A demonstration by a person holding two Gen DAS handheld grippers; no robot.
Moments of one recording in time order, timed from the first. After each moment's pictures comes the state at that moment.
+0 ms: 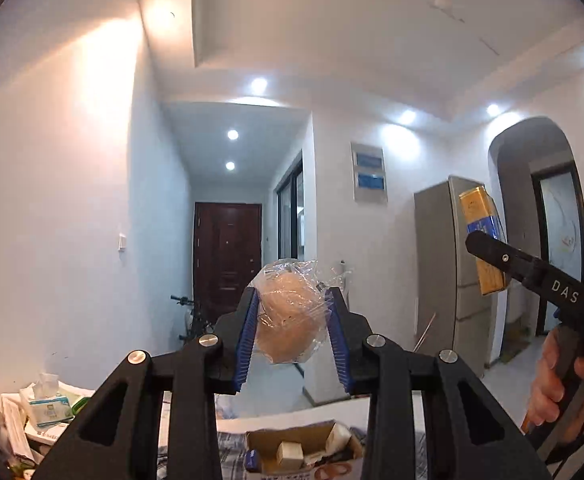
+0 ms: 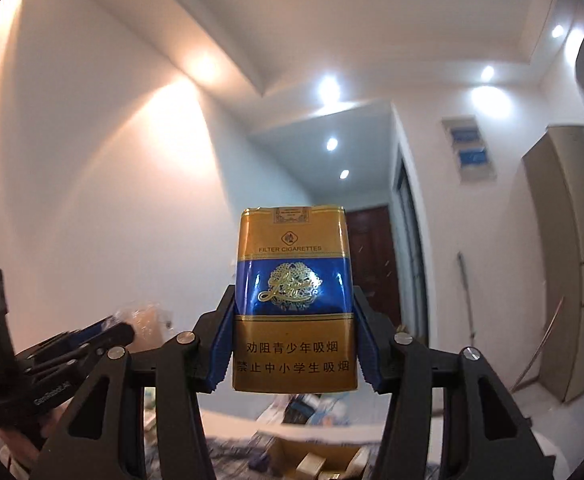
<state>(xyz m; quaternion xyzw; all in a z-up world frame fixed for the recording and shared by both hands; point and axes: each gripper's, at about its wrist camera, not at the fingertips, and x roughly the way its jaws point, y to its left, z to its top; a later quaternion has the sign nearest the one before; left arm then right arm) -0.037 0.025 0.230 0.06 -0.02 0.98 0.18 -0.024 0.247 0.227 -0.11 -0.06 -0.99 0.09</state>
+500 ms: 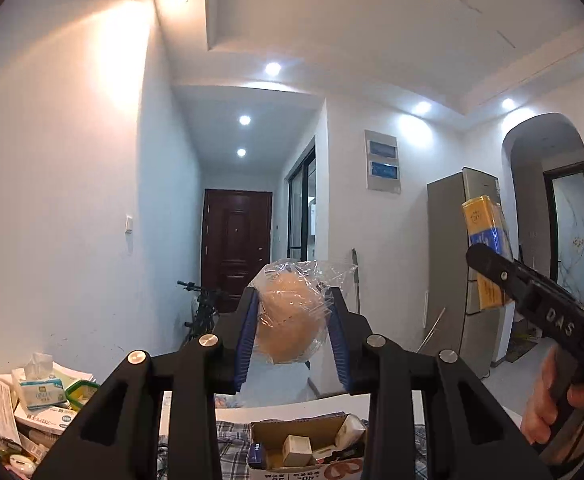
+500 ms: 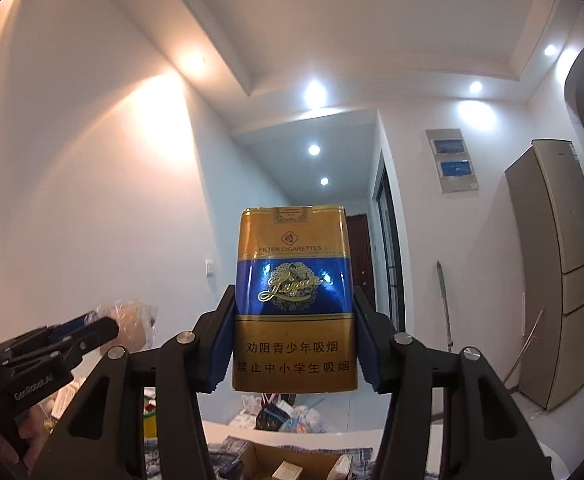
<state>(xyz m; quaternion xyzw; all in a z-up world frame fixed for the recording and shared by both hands) -0.088 0.022 0.197 0.03 -0.02 0.99 0.16 -0.069 0.221 0.186 -0.09 -0.03 -0.99 0.06</state>
